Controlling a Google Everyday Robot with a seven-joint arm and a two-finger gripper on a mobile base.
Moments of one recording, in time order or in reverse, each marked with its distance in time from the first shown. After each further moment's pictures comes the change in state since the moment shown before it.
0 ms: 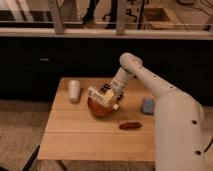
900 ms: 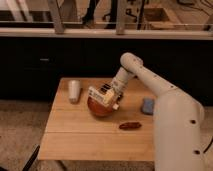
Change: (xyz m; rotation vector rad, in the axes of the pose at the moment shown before) arm 0.001 0.001 -0.002 -0.017 -0.002 0.019
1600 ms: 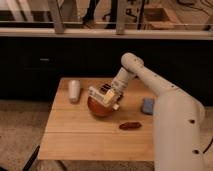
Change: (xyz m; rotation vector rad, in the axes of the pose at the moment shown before) arm 0.002 0.000 0.000 -0.014 -0.003 0.016
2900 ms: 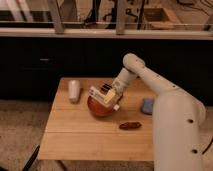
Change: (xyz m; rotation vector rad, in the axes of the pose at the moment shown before) arm 0.005 0.000 -0.001 -0.037 -0.004 0.040
